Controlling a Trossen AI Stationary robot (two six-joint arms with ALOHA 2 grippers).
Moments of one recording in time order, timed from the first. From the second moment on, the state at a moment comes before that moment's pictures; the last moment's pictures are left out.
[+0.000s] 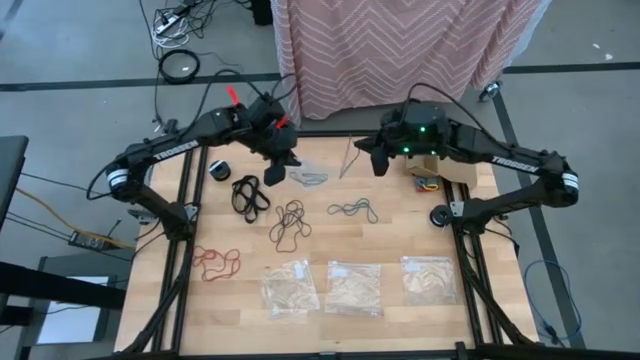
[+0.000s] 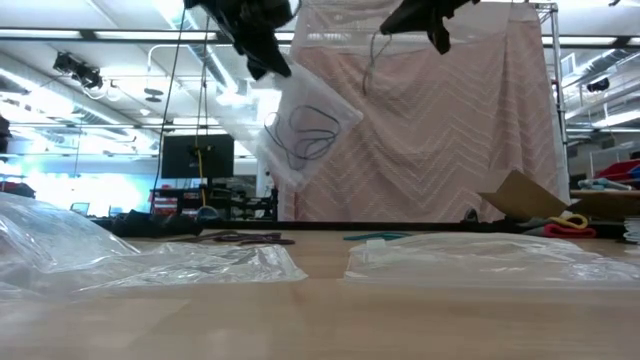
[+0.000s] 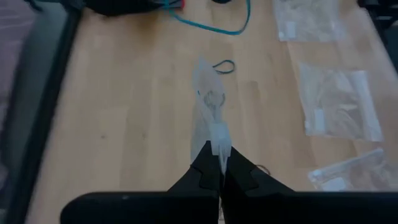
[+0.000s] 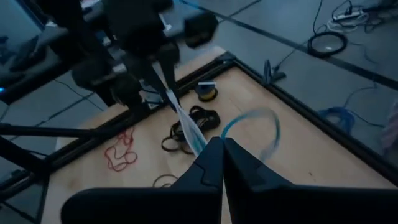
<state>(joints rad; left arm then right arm) 0.46 1.50 1.48 -0.84 0.39 0.32 -0.32 1.18 1.22 -0.40 -0.04 0.35</state>
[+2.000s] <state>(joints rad) 0.42 1.56 1.48 -0.66 0.50 0.28 -0.24 1.19 1.22 -0.19 -0.19 0.38</state>
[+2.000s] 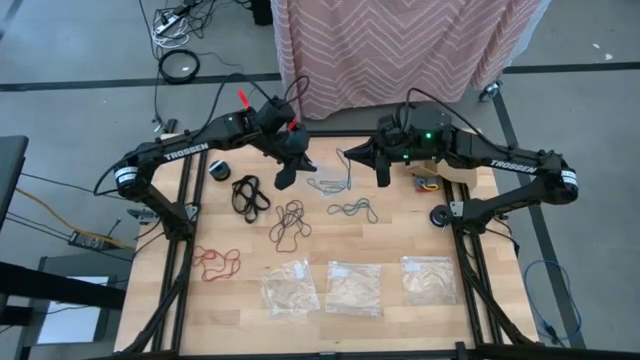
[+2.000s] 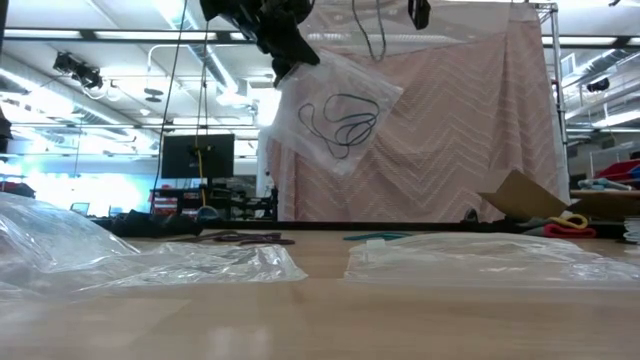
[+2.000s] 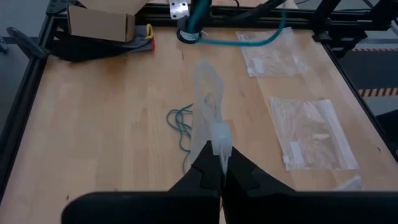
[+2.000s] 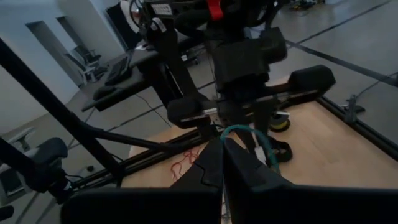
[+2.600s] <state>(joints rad) 0.42 1.56 1.48 -0.66 0.50 0.28 -0.23 1.19 1.22 -0.20 -0.19 0.39</state>
